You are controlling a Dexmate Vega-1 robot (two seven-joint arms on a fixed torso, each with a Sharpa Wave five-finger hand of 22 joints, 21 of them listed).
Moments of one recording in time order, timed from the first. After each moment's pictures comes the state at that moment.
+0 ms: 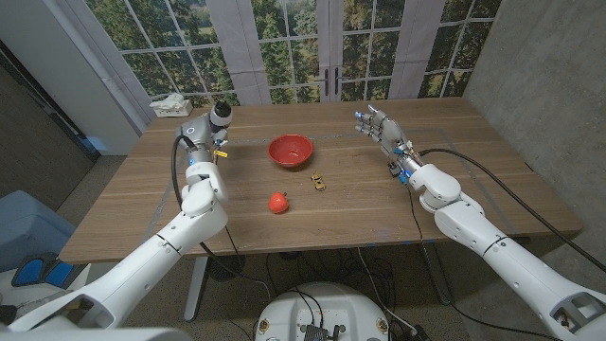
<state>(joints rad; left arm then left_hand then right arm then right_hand) 0.92 0.60 0.46 -1.81 1.47 0.88 0.02 0.55 0.07 0.48 -0.11 0.25 0.46 -0.06 0.19 0.18 0.58 -0.17 0.19 0.19 0.73 -0.07 0.20 0.20 0.40 -0.04 0.99 0.17 -0.87 -0.53 -0.42 -1.43 0.54 0.29 0.06 0.18 0.14 0.35 -0.08 0.18 0.37 0.04 0.19 0.18 0.25 0.05 0.20 0.20 0.14 0.01 0.23 0.29 0.29 0.01 0.20 0.17</state>
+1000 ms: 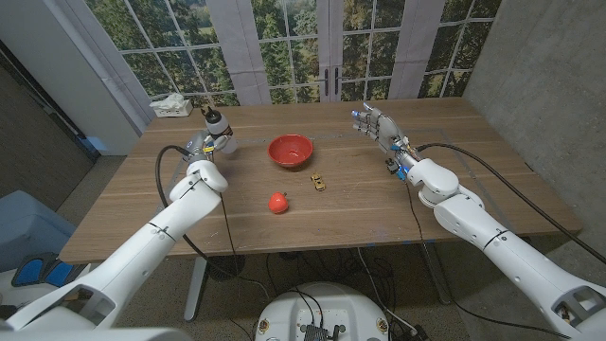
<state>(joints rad) 0.87 0.61 0.39 -1.79 0.14 0.79 0.54 0.53 0.08 0.51 -0.12 0.25 0.49 -0.02 0.19 0.18 0.55 -0.13 0.19 0.19 0.71 -0.07 0.20 0.19 0.37 -0.04 0.97 0.18 -0.88 -0.60 -0.45 -1.61 0.52 0.22 0.04 0.18 0.14 0.35 -0.08 0.18 0.37 0.04 0.19 0.18 0.25 0.05 0.20 0.21 0.14 0.01 0.23 0.29 0.29 0.01 0.20 0.17</state>
